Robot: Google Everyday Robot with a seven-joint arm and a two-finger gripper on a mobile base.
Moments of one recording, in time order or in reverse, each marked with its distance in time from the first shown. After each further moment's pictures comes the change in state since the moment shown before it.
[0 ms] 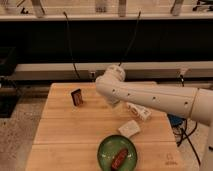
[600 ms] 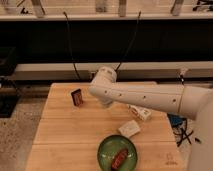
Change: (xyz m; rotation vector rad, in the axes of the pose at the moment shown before) arm -0.024 -0.017 0.009 0.014 -0.005 -0.038
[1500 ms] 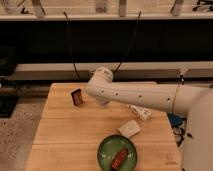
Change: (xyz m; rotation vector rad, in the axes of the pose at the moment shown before) arm -0.016 -0.017 0.010 0.023 -0.019 -0.034
